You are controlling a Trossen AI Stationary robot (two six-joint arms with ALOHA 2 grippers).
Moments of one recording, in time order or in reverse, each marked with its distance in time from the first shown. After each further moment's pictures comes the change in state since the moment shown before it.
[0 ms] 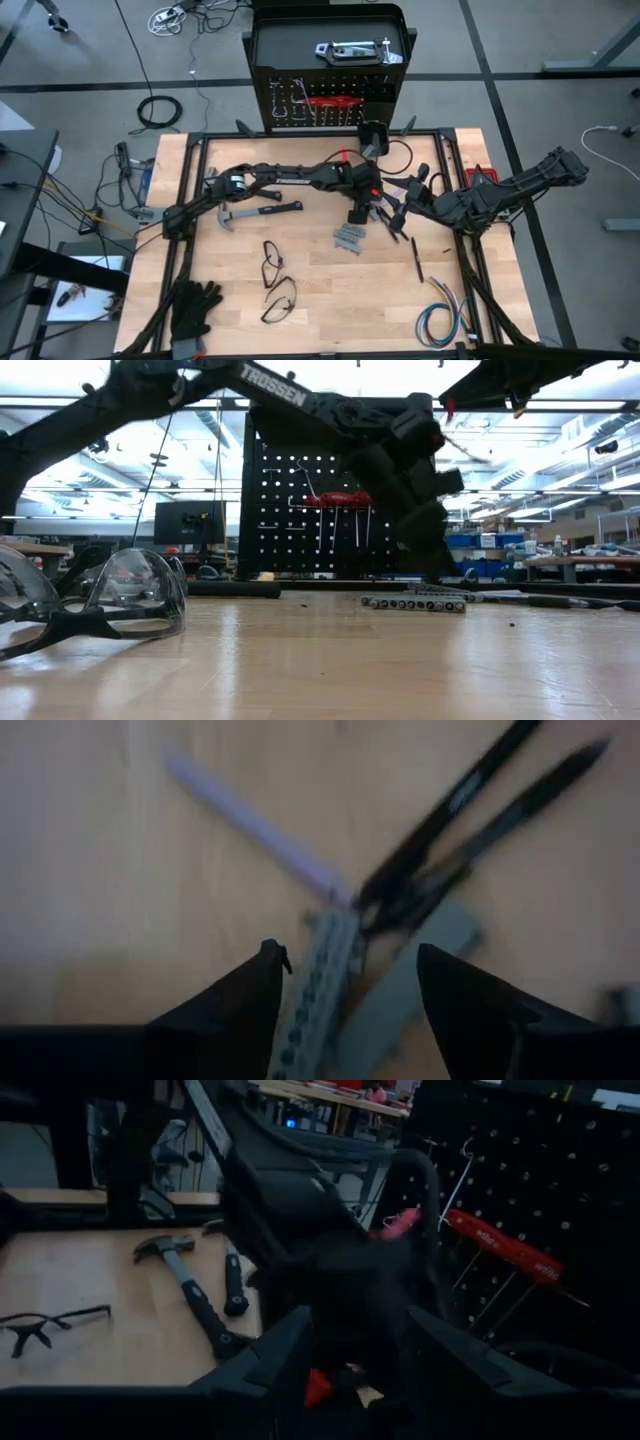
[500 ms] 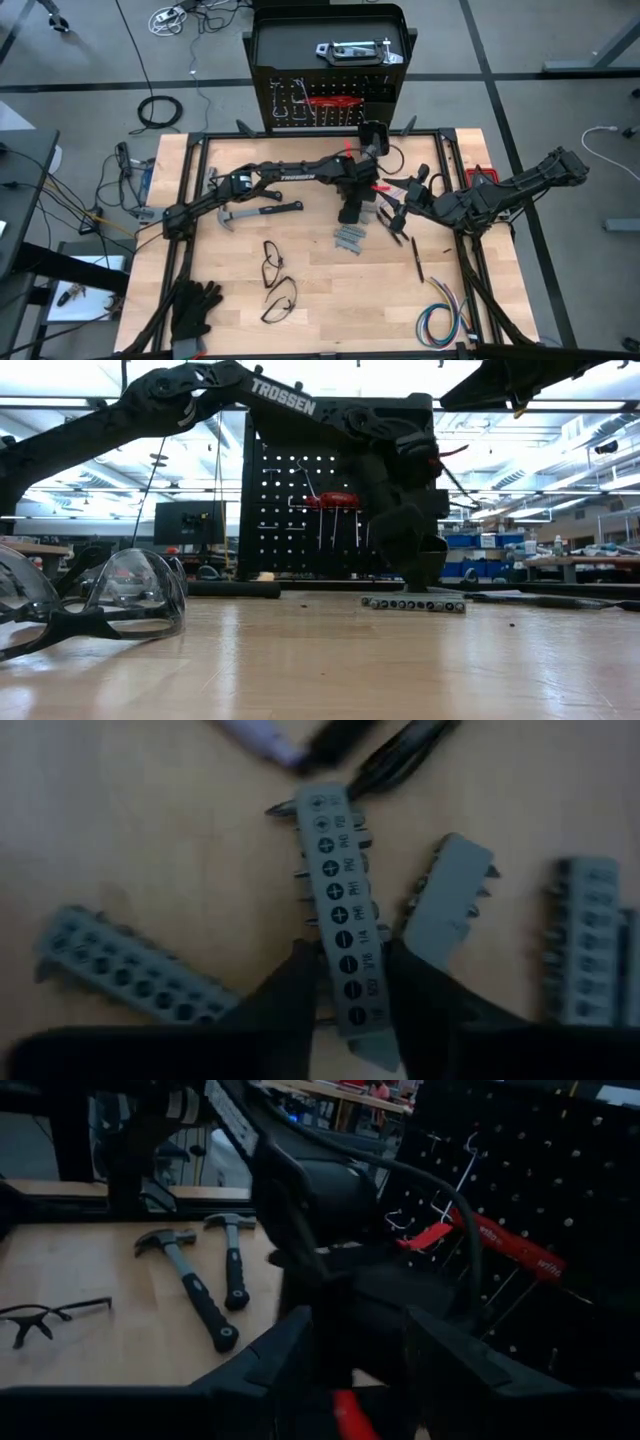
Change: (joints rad) left arm 0.005 0.097 0.183 -0.388 0.096 0.021; right arm 0.005 0.001 0.000 -0.018 -0.001 0.006
